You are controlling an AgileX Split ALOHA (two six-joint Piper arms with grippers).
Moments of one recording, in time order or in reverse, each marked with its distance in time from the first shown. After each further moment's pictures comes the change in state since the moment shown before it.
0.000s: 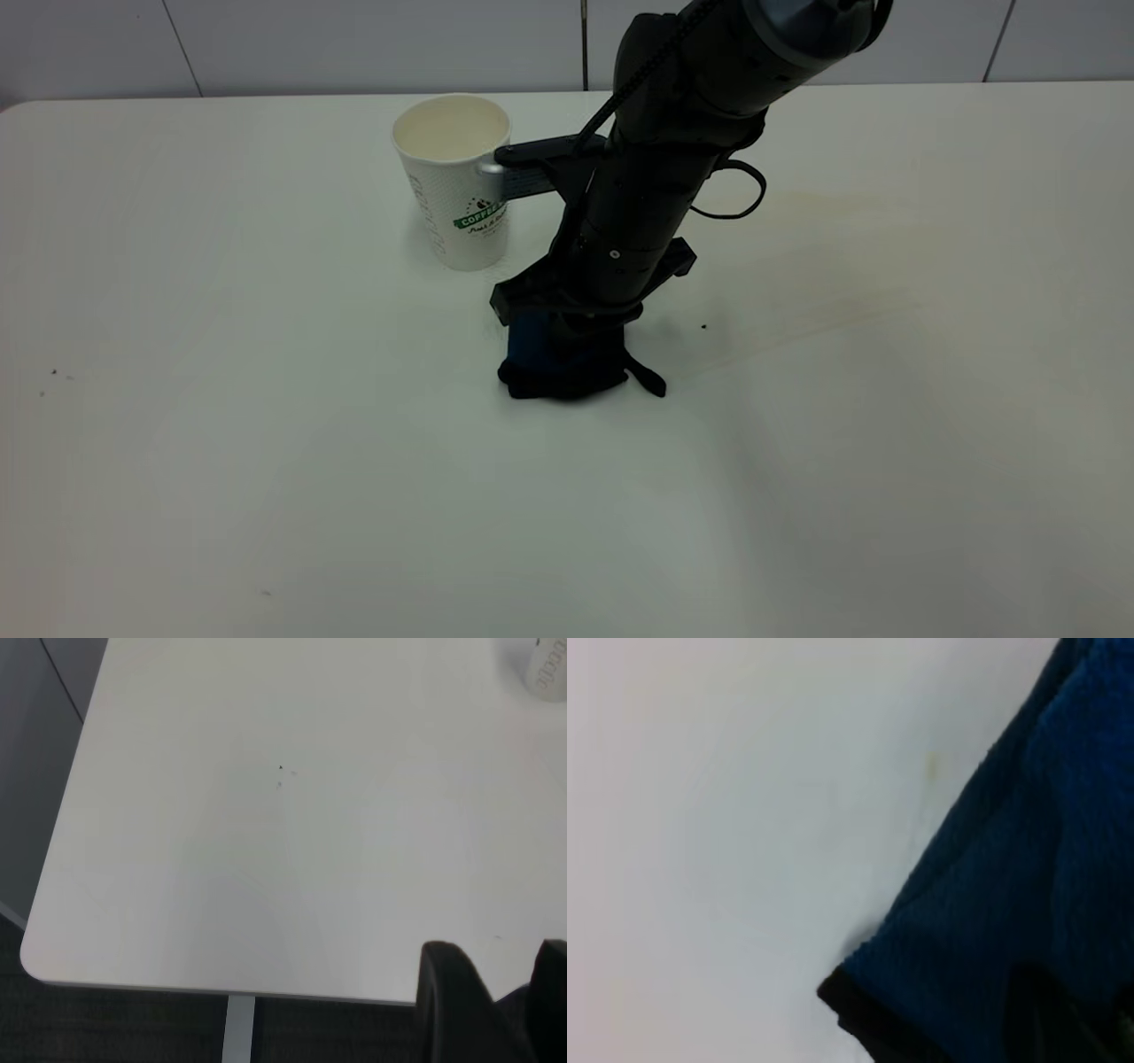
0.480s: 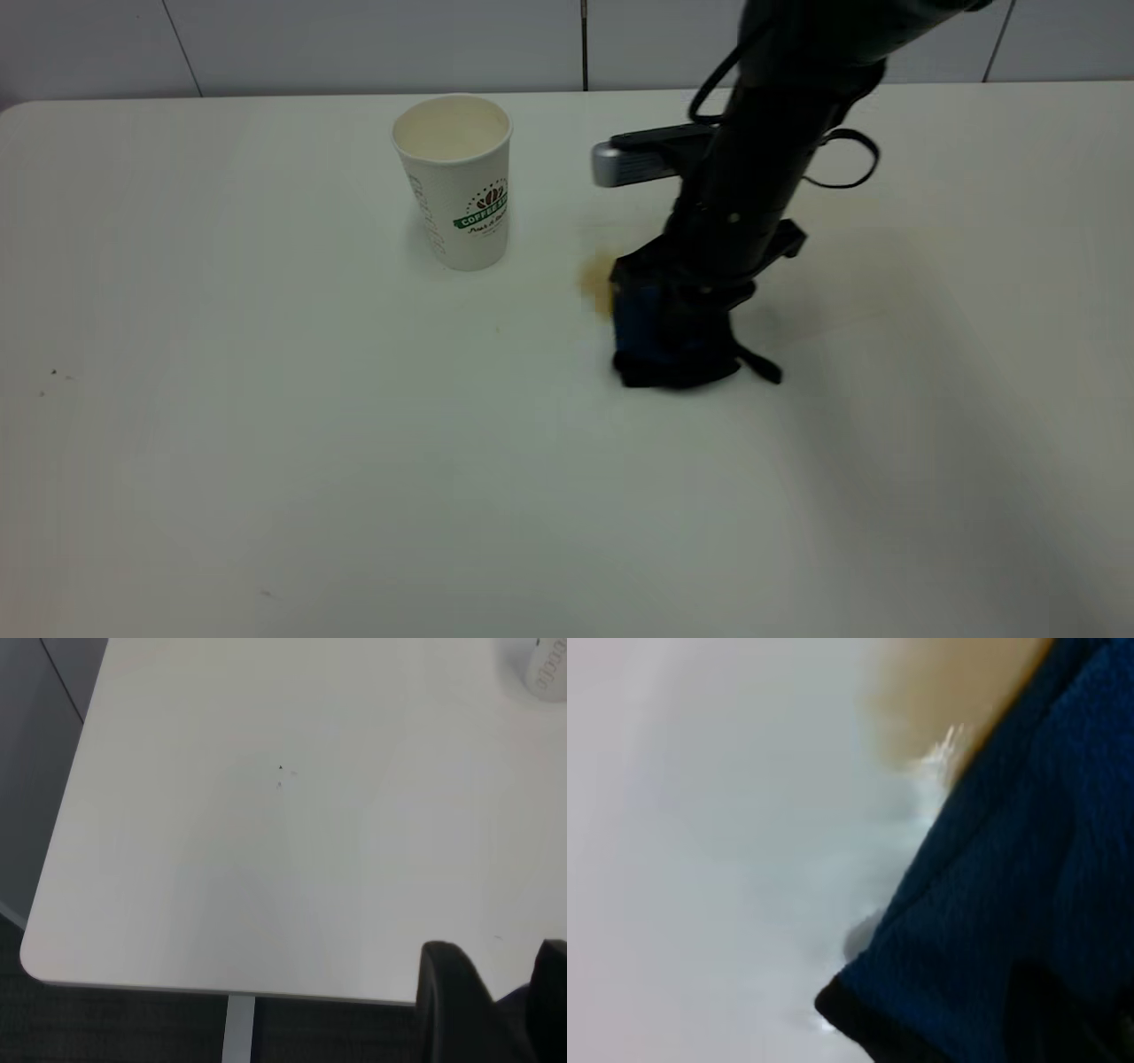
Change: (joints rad) left arm 0.000 0.000 0.000 0.000 0.000 0.000; right arm -0.140 -0.007 0.000 -0.048 0.202 -0.061
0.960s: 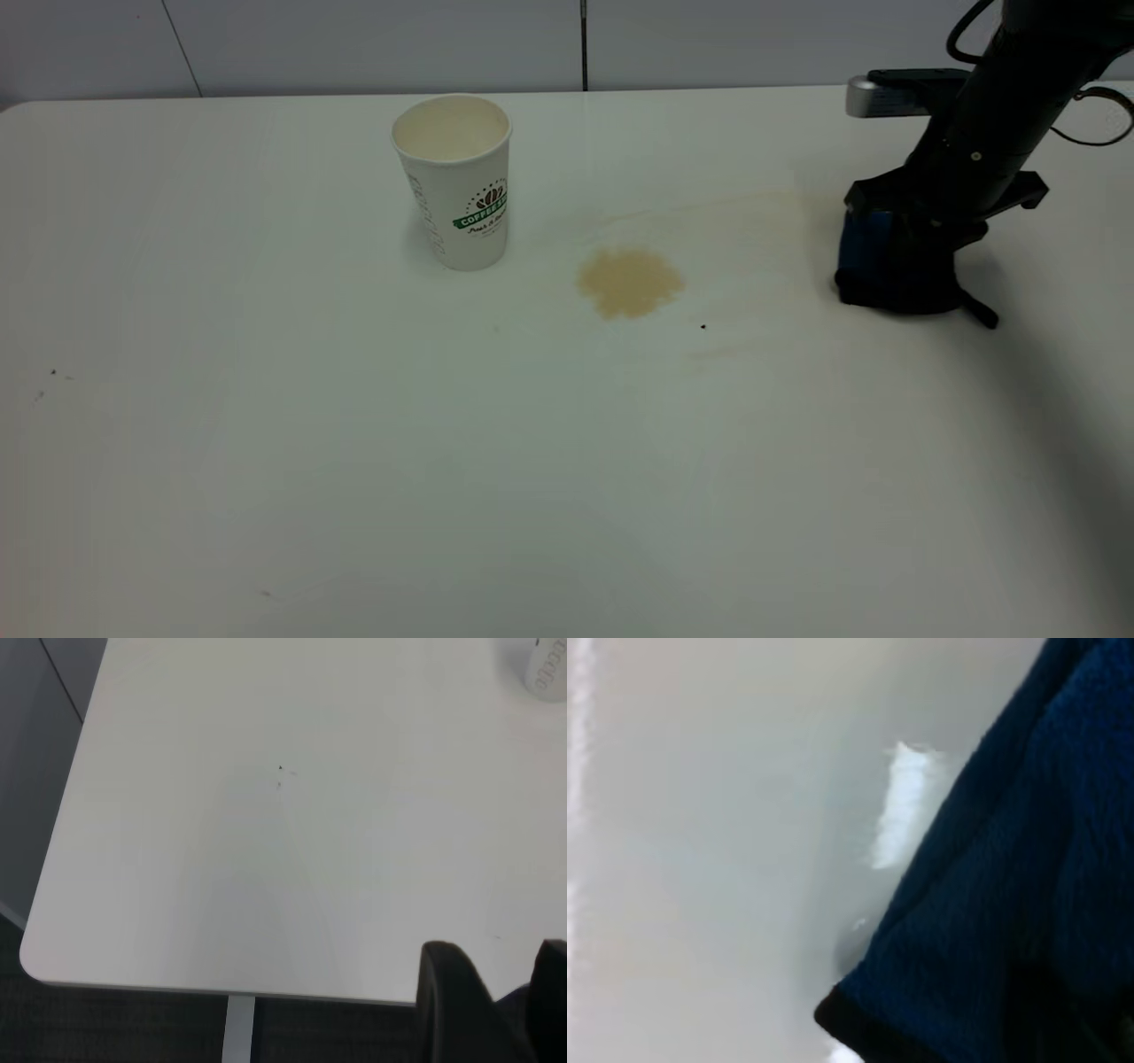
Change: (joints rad) left arm 0.000 0.000 0.000 0.000 0.000 0.000; right arm -0.352 -0.006 0.003 -0.084 -0.015 -0.015
